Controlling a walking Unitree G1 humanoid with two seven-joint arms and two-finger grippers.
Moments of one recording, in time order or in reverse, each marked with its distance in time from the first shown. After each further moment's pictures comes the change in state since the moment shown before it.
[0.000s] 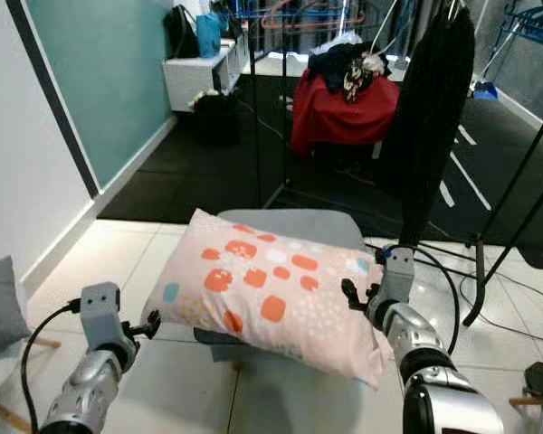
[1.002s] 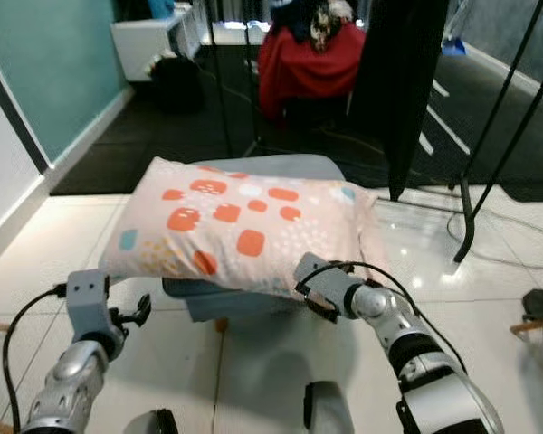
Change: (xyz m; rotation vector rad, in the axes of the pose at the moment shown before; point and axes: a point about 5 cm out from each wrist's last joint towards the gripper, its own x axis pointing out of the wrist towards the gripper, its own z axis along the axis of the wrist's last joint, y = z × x) left arm -0.014 0.006 0.036 0.083 -0.136 -0.045; right arm 0.005 0.067 0.017 -1.199 -0.043 0.430
